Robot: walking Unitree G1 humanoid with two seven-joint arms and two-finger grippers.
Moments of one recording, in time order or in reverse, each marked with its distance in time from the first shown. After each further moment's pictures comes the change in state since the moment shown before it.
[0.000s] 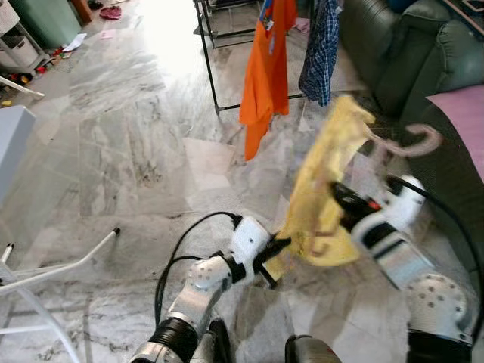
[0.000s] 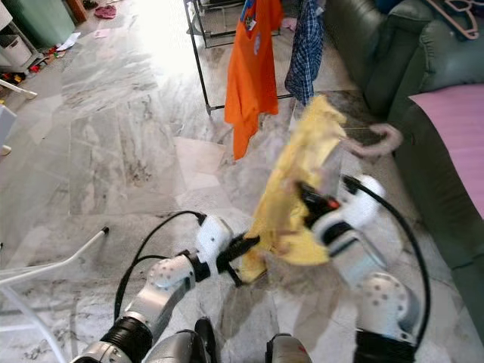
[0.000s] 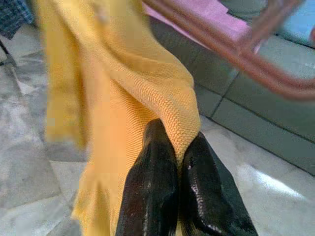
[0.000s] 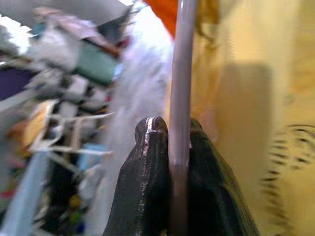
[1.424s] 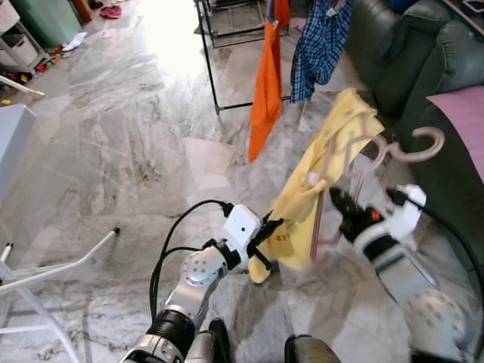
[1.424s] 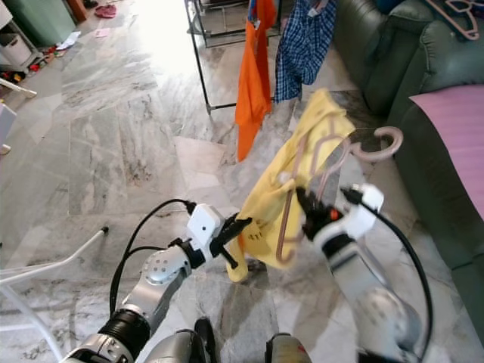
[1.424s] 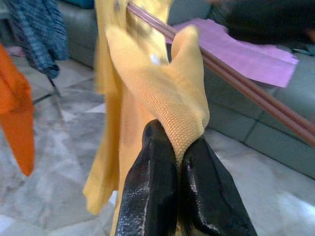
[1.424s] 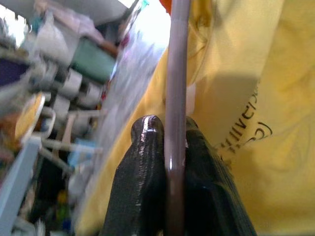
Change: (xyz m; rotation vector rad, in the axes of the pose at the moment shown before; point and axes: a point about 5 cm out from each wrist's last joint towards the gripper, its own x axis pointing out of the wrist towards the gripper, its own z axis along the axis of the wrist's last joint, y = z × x) left arm -0.004 0.020 0.018 0.087 -0.107 0.133; right arm -0.023 -0.019 -0.014 -0.087 0.019 0.010
